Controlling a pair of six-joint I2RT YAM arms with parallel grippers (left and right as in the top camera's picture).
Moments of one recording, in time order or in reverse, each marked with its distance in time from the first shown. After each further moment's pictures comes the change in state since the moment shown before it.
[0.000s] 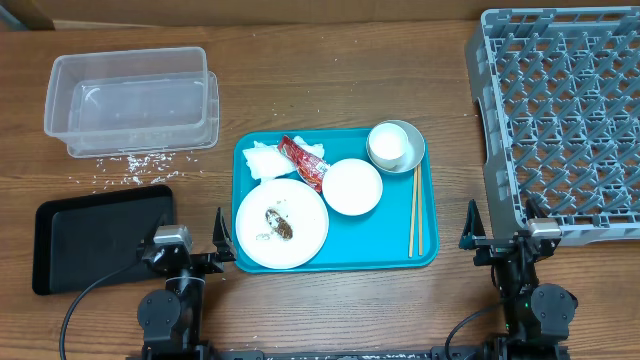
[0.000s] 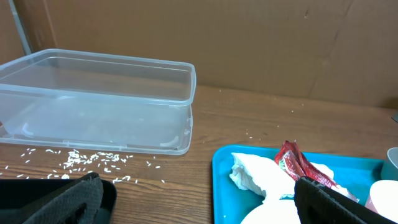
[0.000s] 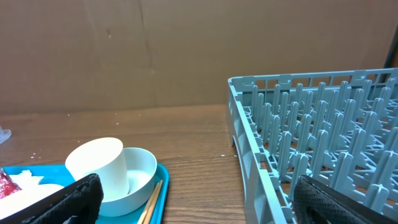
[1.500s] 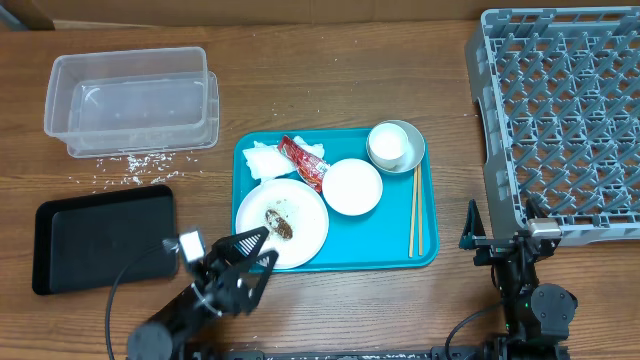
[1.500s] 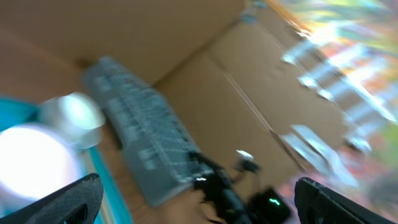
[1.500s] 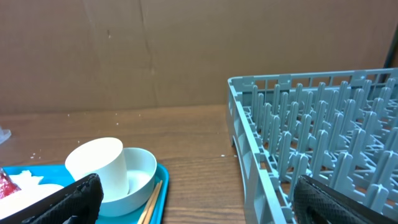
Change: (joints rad) left arm 0.000 0.000 0.003 0.467 0.912 -1.128; right arm 0.000 0.000 0.000 0.000 0.001 0.000
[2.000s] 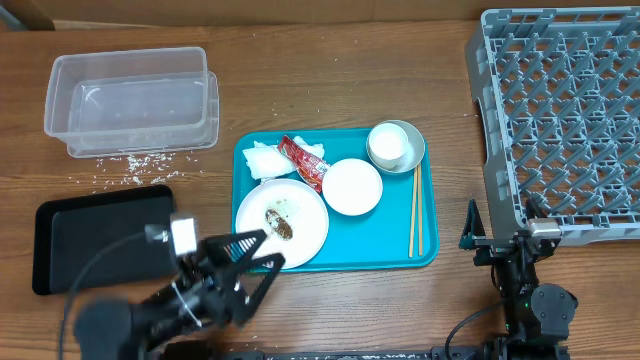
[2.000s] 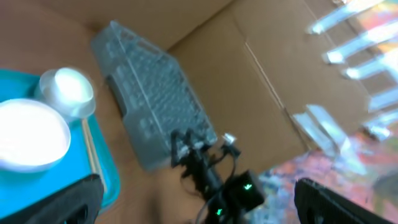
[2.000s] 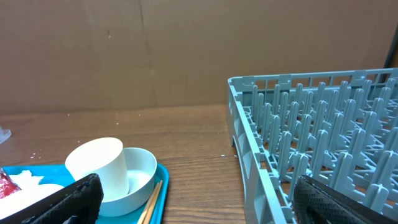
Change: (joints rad) left arm 0.000 0.337 0.658 -0.813 0.084 0.378; right arm 0.000 0.000 0.000 -0.001 -0.001 0.000
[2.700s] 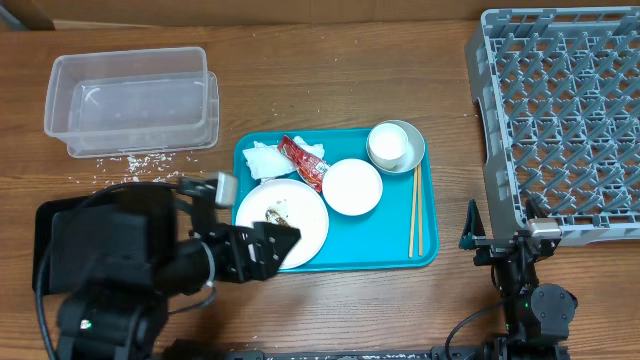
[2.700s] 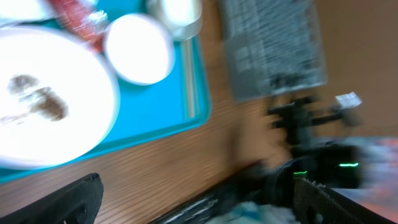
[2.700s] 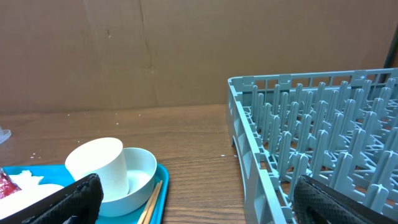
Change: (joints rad) left arm -0.299 0.481 0.431 -0.683 -0.443 0.410; right arm 0.000 0.000 0.000 0.000 0.000 0.000
